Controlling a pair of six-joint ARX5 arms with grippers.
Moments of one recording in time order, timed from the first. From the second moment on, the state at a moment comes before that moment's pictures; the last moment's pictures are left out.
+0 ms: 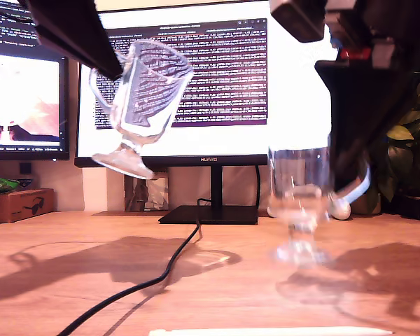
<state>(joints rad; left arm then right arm) -0.51 1.37 1.28 -0.98 0.48 0.51 0.61 1.38 1.06 -0.99 -0.20 -0.24</state>
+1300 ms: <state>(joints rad) -0.57 1.32 1.28 -0.98 0.48 0.48 0.66 1.38 0.99 -0.98 -0.18 -0.18</state>
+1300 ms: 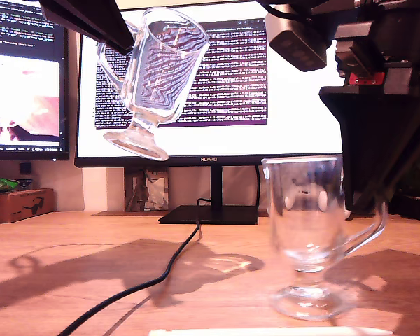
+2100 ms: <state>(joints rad) -0.58 1.14 1.08 -0.79 0.54 0.41 0.63 0.92 0.99 -1.02 -0.23 -0.05</state>
